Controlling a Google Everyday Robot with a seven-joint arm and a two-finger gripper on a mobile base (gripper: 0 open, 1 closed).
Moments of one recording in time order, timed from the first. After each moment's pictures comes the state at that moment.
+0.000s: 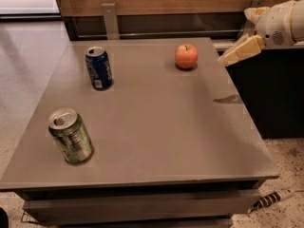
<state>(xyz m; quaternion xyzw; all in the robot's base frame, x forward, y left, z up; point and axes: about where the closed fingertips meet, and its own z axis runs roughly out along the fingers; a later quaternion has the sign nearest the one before) 0.649 -0.226 0.961 -0.47 0.73 0.10 0.49</state>
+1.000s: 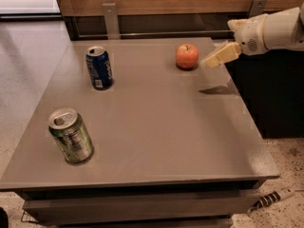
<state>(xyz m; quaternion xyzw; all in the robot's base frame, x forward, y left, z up) 0.687 -0.202 0.919 -0.45 0.74 0.13 0.48</state>
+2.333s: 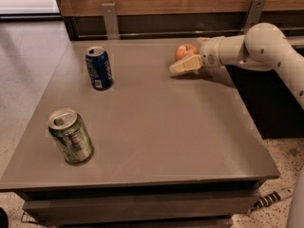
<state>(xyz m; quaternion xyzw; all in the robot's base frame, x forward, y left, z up) 0.767 -0.129 0.842 -0.40 0.73 0.21 0.51</state>
